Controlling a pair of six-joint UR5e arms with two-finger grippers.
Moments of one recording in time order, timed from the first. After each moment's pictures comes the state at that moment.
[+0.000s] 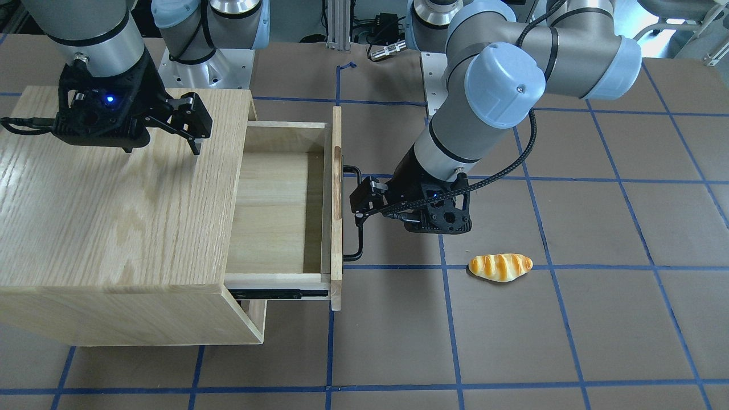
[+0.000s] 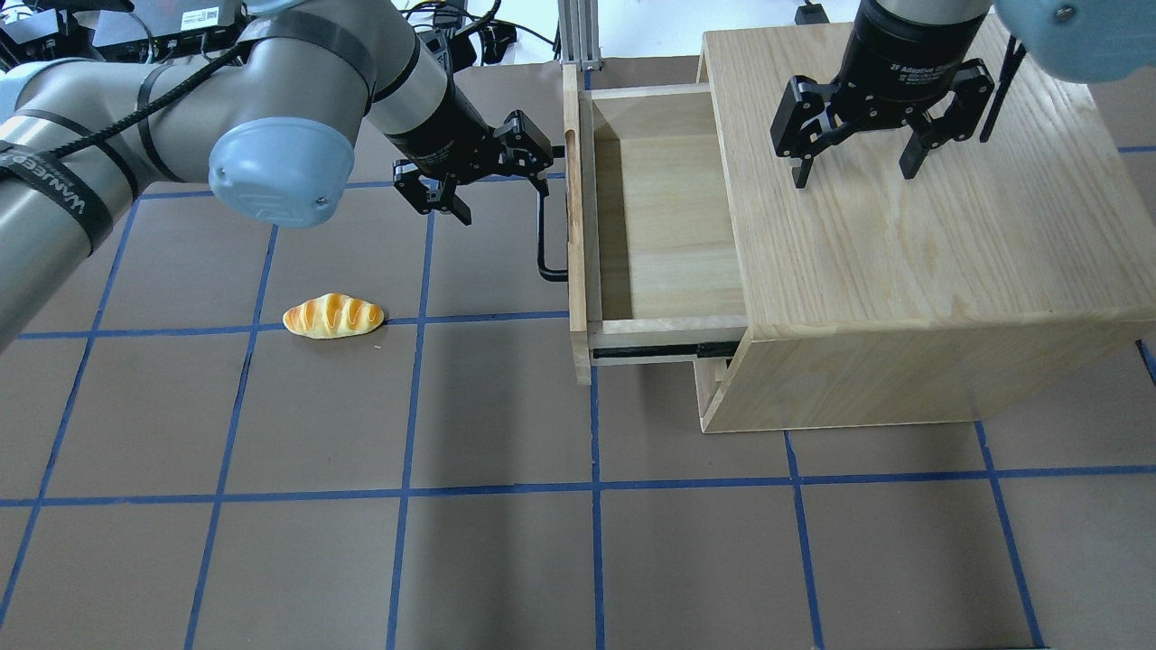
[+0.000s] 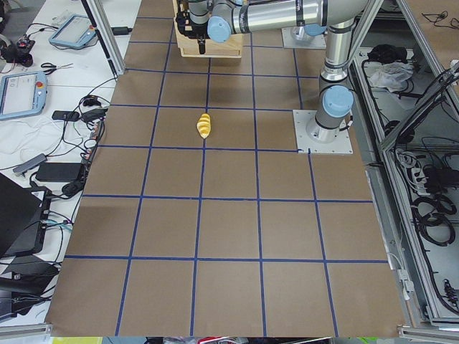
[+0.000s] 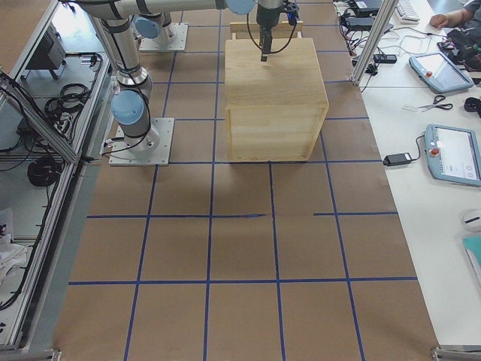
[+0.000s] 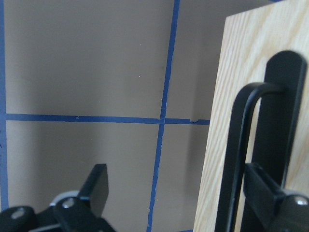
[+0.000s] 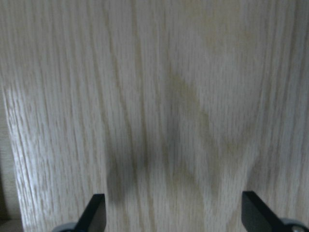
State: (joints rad) left arm -1.70 -1.81 -1.59 -1.22 1.26 -0.28; right arm 1.60 -1.49 1.43 -1.47 -1.61 0.02
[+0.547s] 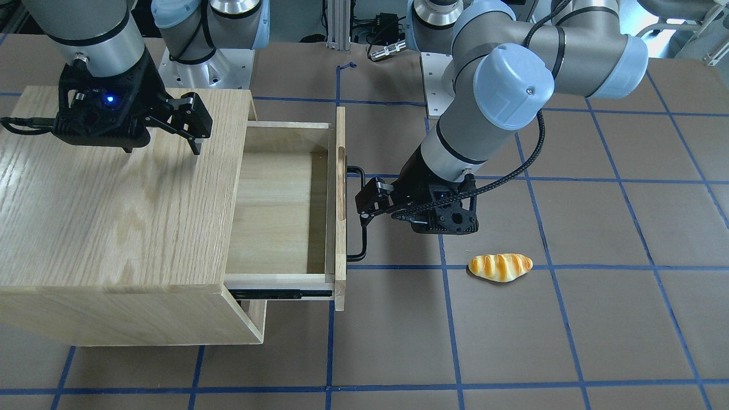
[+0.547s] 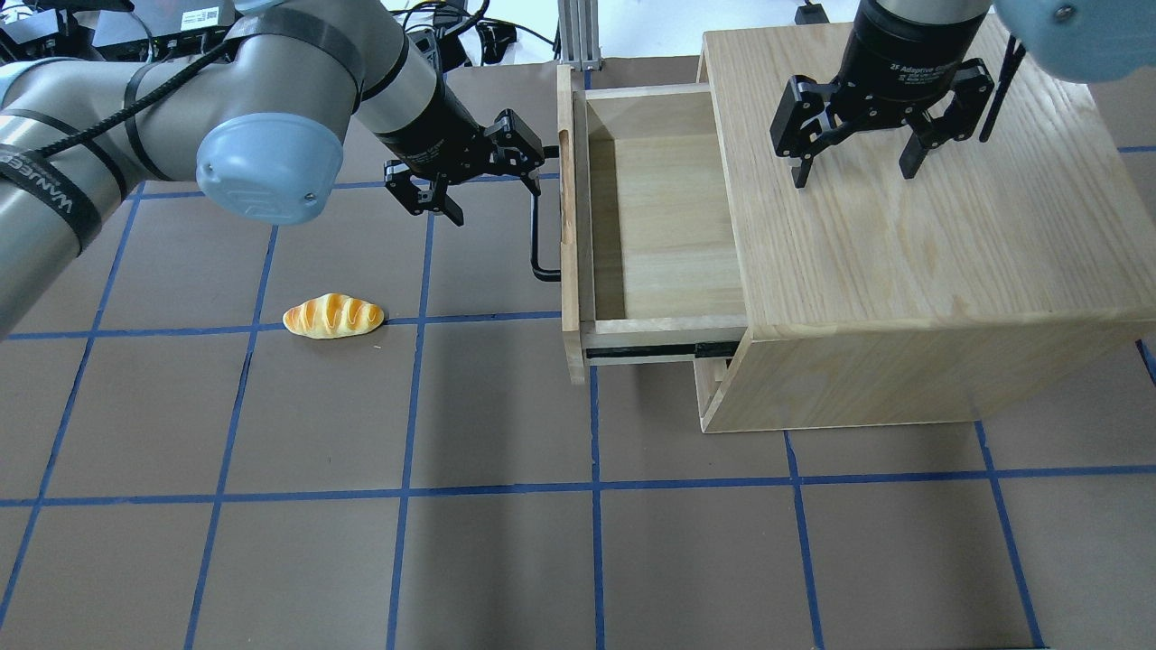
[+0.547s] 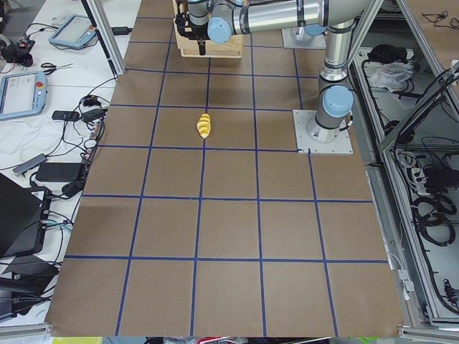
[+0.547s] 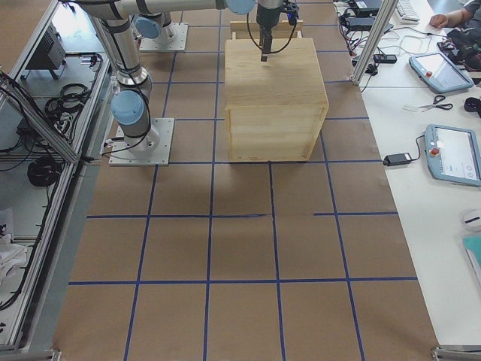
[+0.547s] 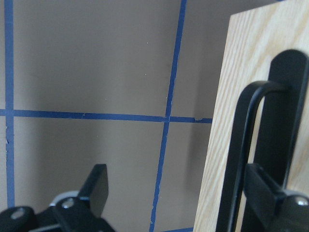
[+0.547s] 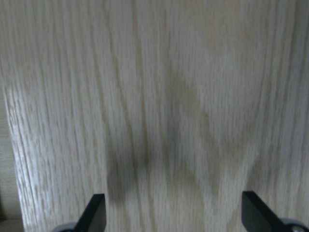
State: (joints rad) left arm -1.69 -1.81 -1.59 -1.24 1.26 -0.28; right arm 1.60 -1.49 1.43 -1.47 -1.61 0.02
